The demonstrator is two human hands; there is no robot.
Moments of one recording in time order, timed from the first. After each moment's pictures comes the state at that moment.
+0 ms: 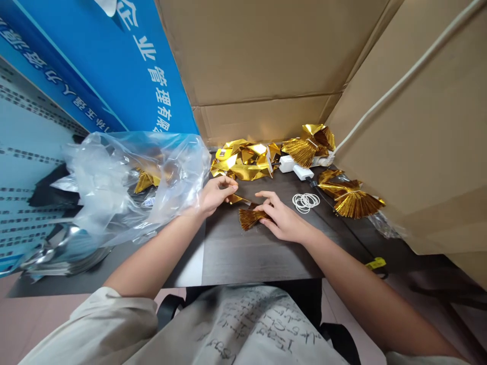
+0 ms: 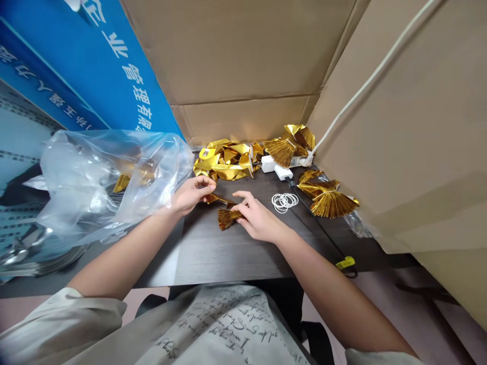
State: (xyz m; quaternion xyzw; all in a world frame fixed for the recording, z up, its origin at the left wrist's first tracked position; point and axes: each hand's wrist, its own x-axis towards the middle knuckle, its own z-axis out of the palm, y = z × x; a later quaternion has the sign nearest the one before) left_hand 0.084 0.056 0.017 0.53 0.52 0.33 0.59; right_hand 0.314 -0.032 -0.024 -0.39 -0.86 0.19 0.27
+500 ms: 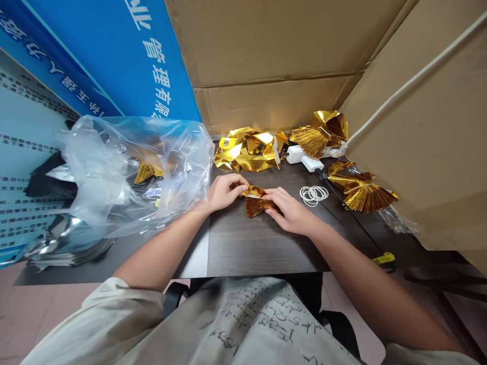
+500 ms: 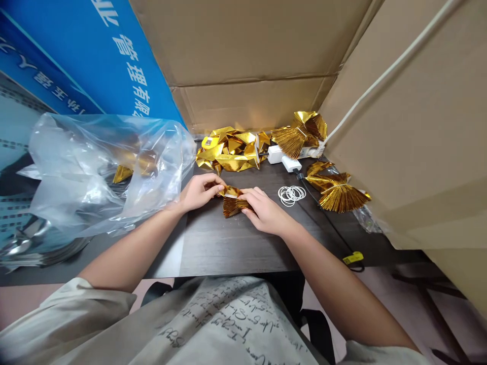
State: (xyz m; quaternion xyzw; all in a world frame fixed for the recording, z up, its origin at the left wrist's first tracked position) left_hand 0.071 0.052 0.011 0.79 0.41 0.23 0.39; right_hand 0.312 -0.026 -0.028 -0.40 -0.85 0.21 0.27
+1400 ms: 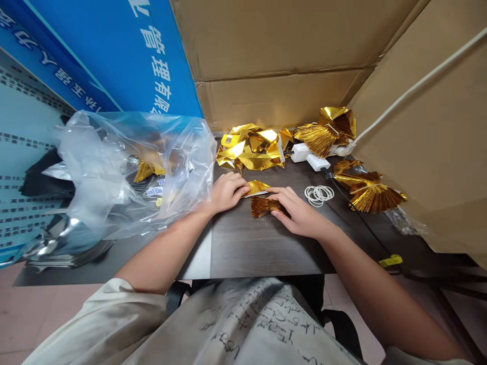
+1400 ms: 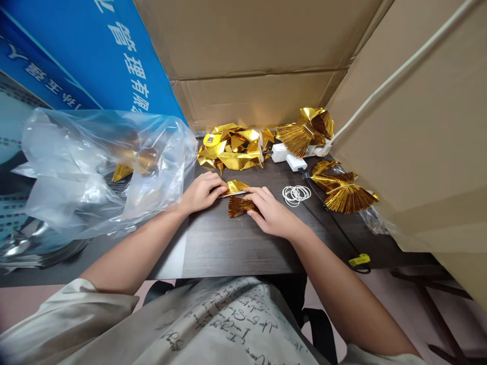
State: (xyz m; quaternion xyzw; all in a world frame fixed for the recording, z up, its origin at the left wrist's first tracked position) left_hand 0.064 0.059 -0.007 0.90 0.36 0.13 0.20; right_hand 0.317 -0.033 -0.021 -0.42 -0.85 0.22 0.25
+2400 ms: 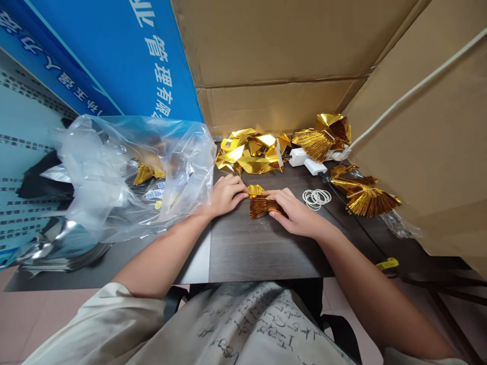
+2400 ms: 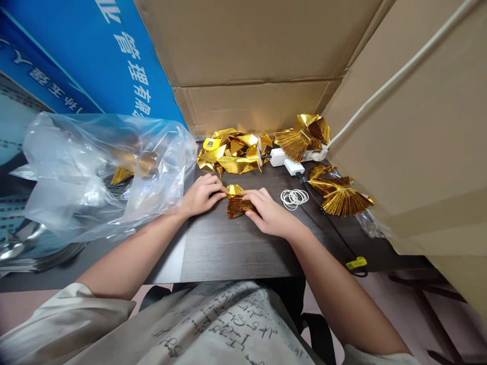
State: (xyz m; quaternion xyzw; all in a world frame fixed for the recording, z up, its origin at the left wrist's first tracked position) left_hand 0.060 0.060 -0.012 0.91 0.34 0.15 0.16; right_hand 0.316 -0.025 -0.018 -0.43 -0.84 0.25 0.22
